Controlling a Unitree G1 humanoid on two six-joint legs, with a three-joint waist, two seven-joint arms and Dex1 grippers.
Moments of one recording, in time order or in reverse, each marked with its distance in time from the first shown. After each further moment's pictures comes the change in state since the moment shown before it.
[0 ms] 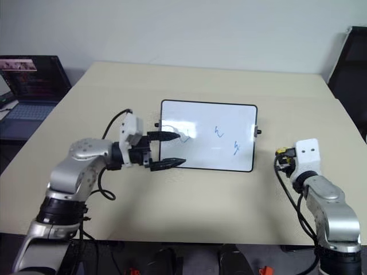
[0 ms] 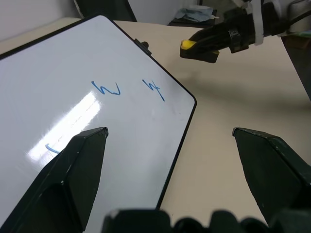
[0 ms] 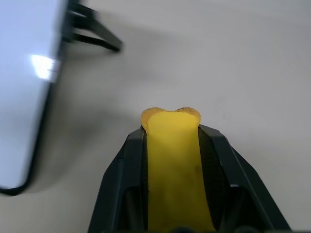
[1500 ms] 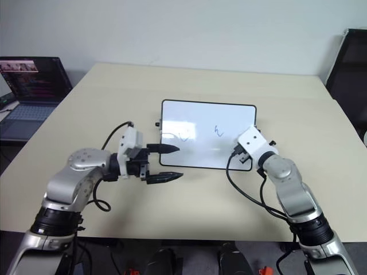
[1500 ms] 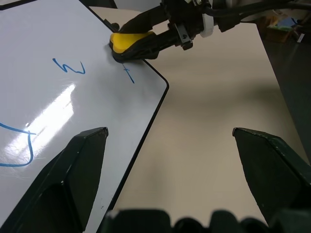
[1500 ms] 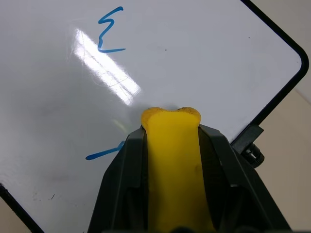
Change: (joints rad) left arm 0.071 0.032 -0.013 -0.021 -0.009 -0.027 -0.074; right arm -0.279 -0.054 0.456 0.184 -0.328 -0.144 0.129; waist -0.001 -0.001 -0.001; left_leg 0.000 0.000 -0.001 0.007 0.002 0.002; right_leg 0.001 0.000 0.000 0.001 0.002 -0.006
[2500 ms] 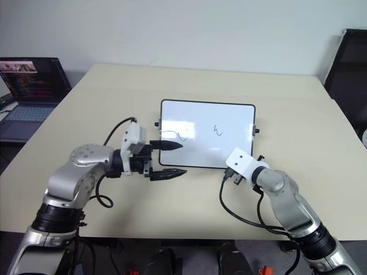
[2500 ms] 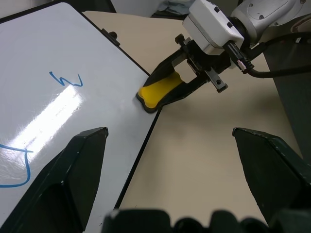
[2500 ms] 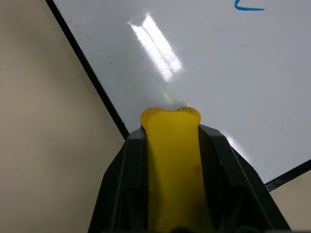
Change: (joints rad) left arm -0.039 -0.003 -0.015 -0.031 -0.014 0.058 0.040; right arm 0.053 -0.042 0.107 -0.088 -0.097 0.054 0.117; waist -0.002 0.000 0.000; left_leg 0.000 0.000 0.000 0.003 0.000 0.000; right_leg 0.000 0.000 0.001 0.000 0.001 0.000
